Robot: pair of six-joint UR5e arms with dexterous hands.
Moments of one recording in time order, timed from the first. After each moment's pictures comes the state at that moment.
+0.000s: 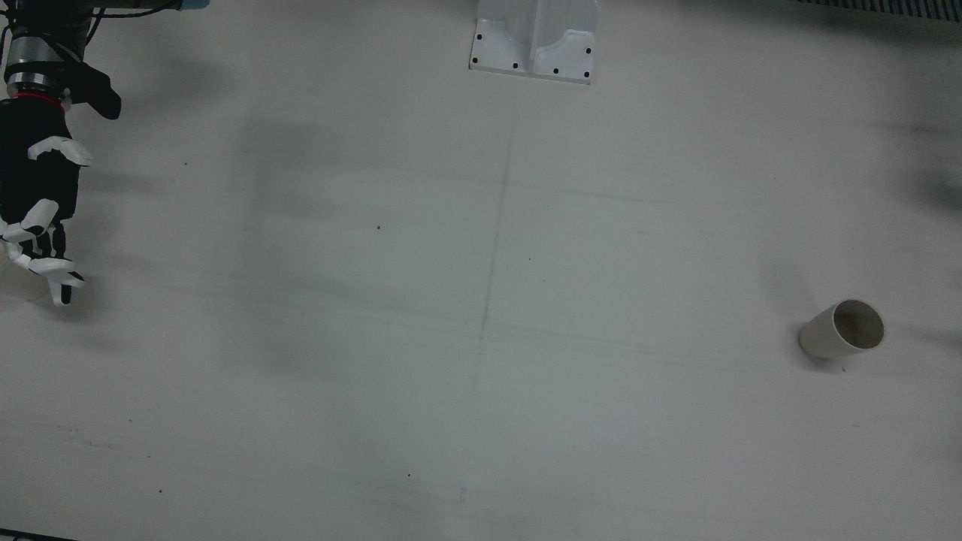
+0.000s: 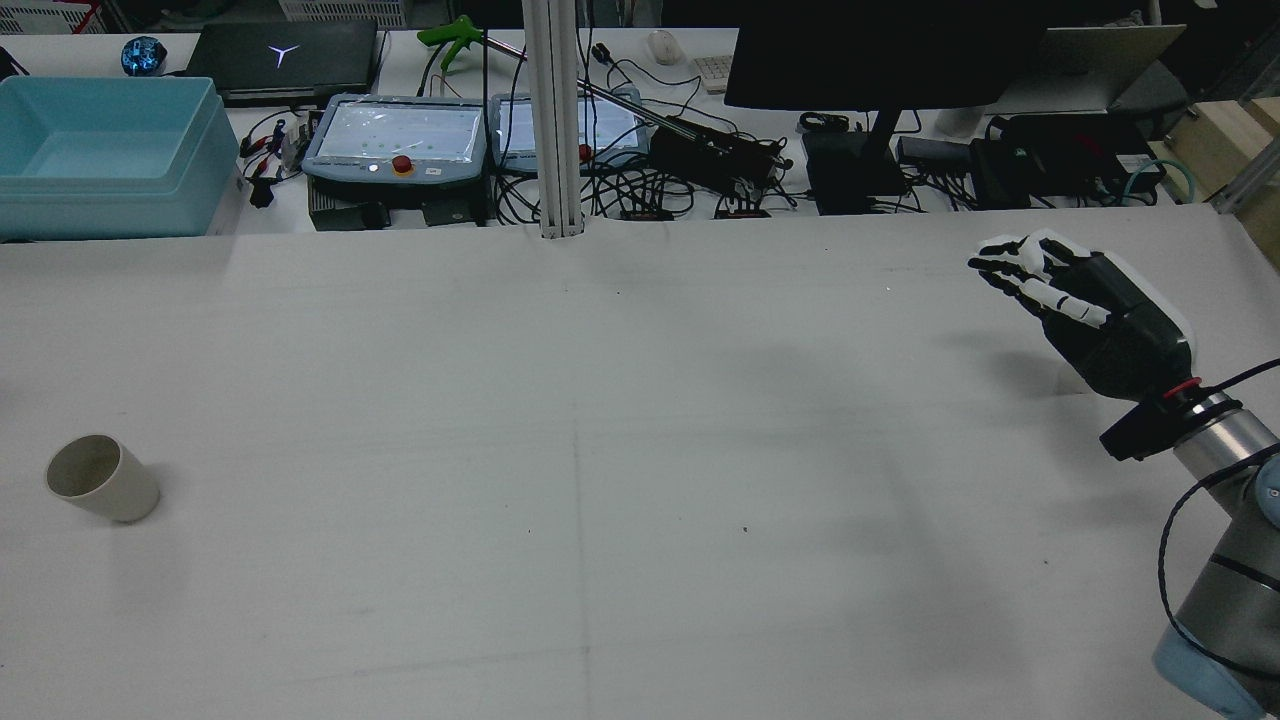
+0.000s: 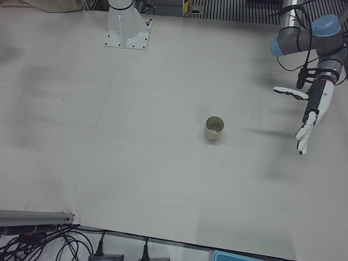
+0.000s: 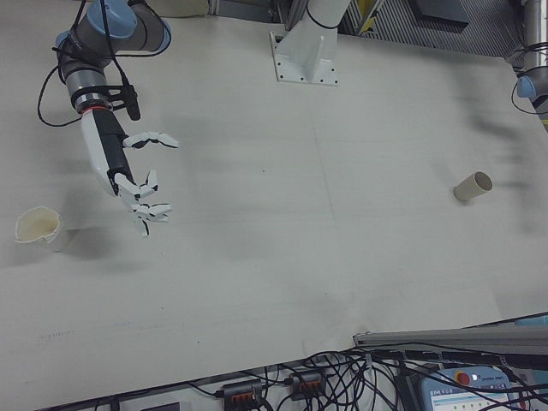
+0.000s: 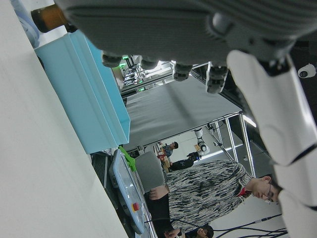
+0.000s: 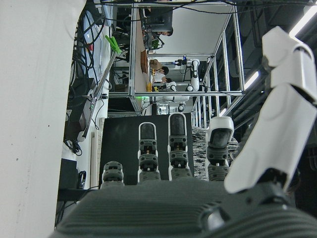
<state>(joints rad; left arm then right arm) -1.27 -1.26 -1.56 -0.56 1.50 0.40 0.87 -1.65 1.83 -3.10 -1.08 -0.08</state>
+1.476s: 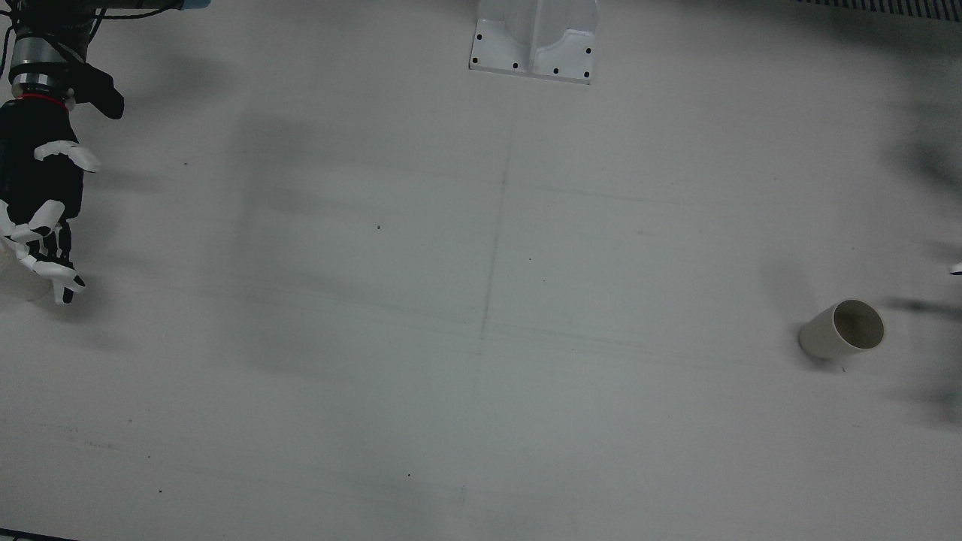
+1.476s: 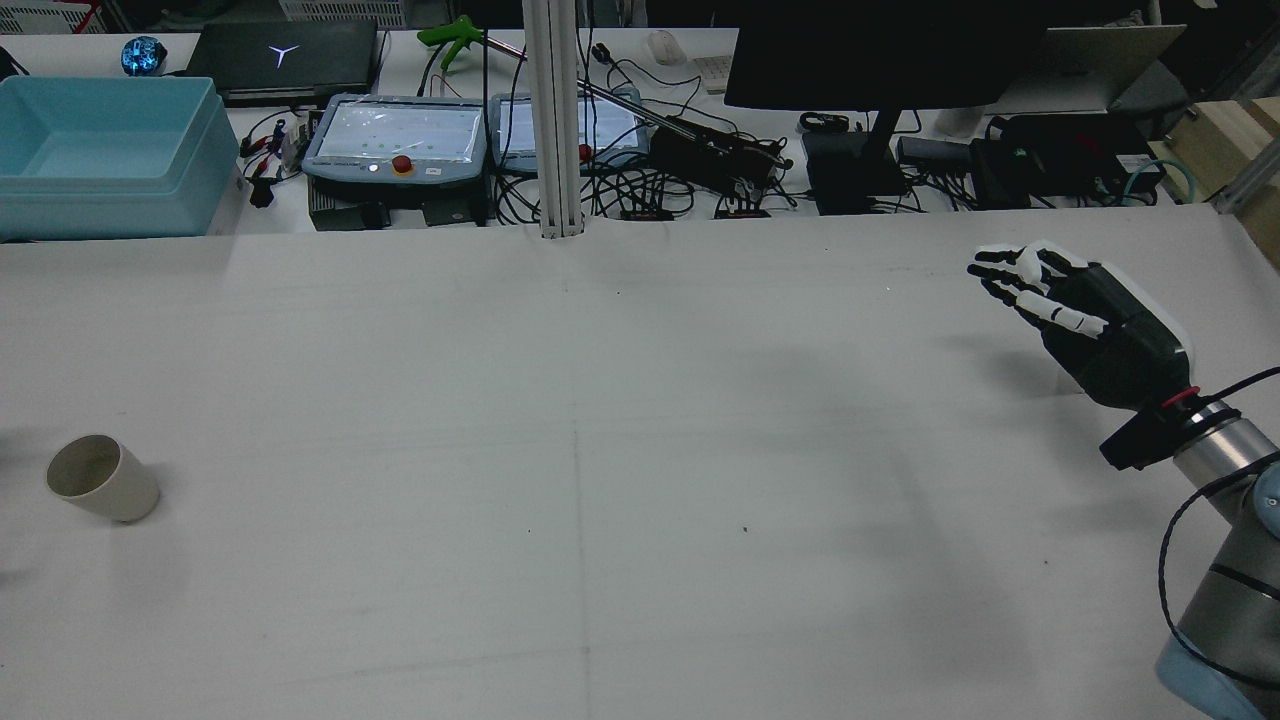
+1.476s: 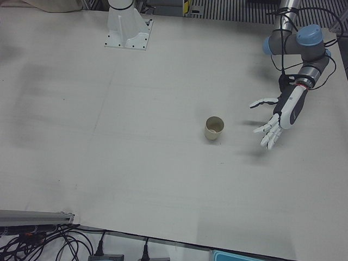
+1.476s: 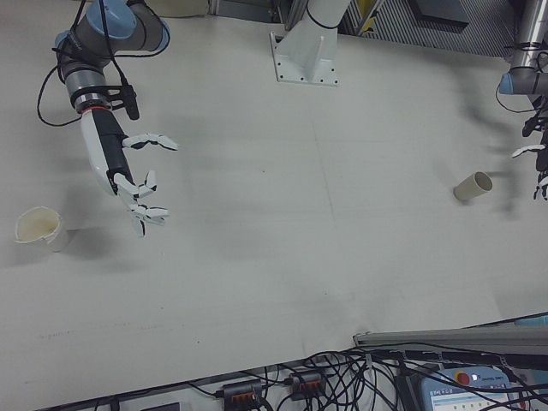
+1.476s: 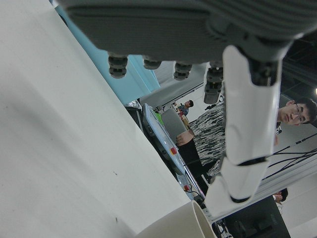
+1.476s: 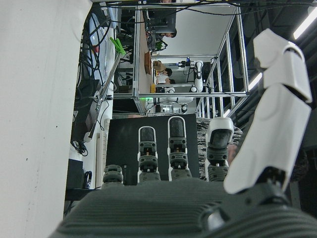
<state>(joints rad) -1.00 -1.26 -1.54 -0.60 1.45 0.63 0.86 -1.65 1.82 -3.10 -1.08 -0.08</state>
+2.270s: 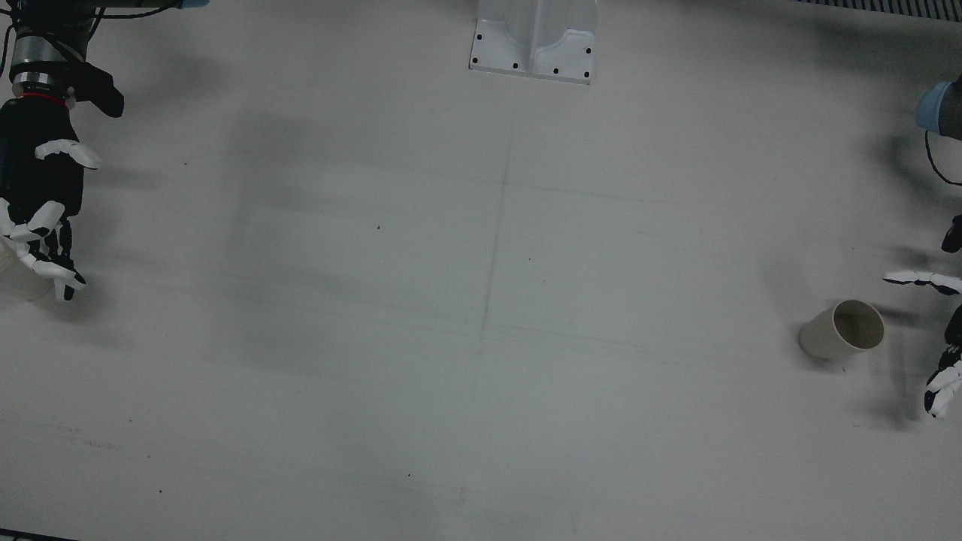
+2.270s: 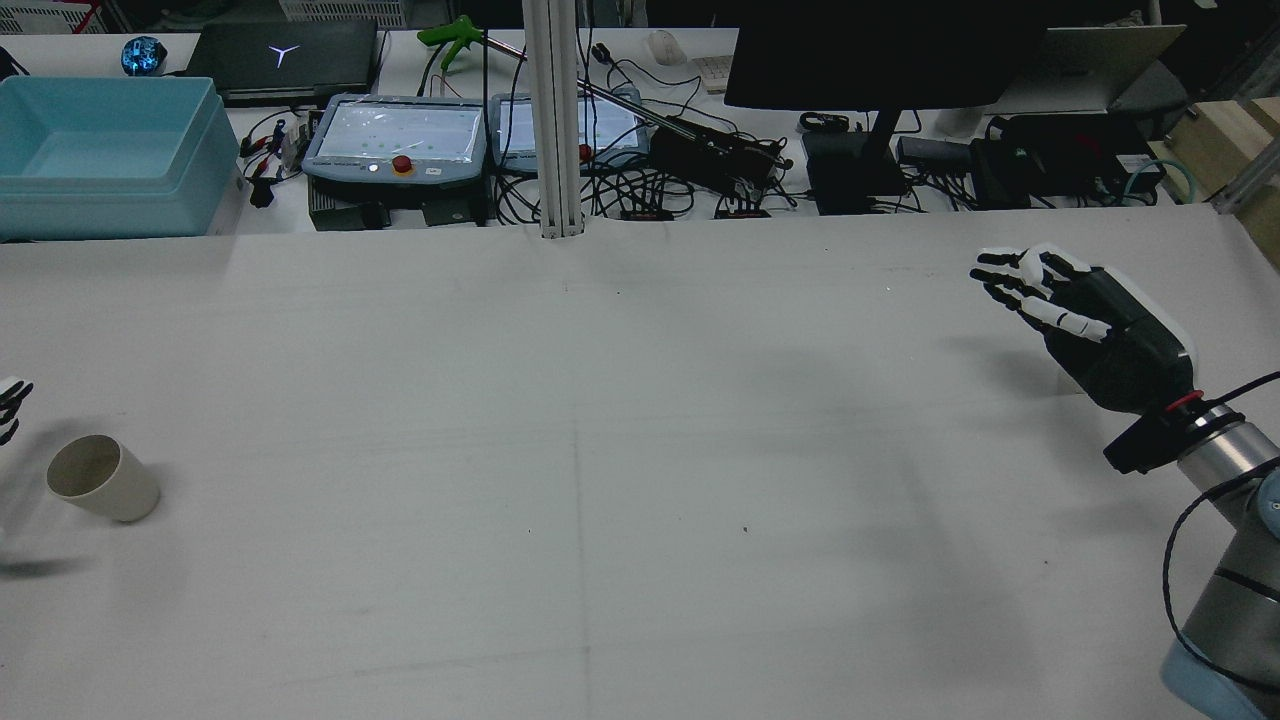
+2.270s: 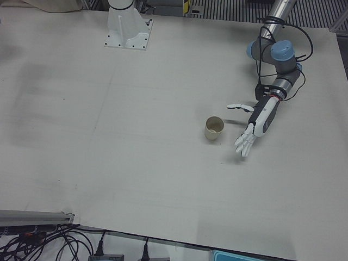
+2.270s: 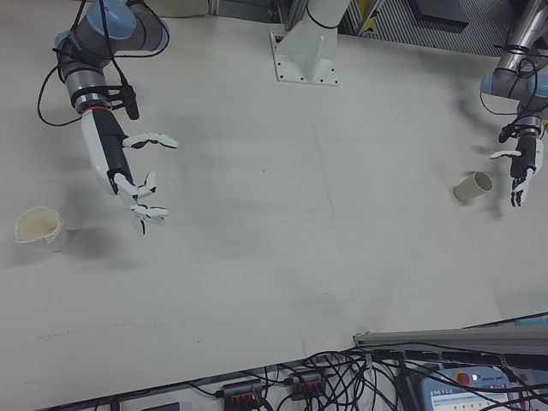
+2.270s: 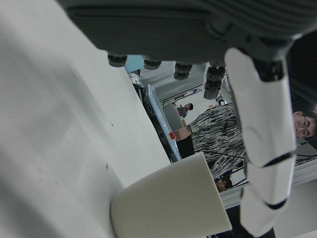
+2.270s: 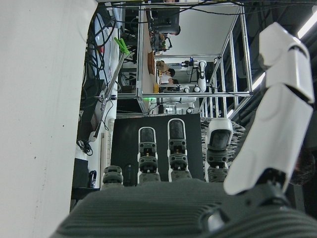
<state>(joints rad) -0.81 -1.35 -1.49 -0.54 1.24 0.52 0.85 -1.67 1.83 -3.10 -1.08 -0.07</state>
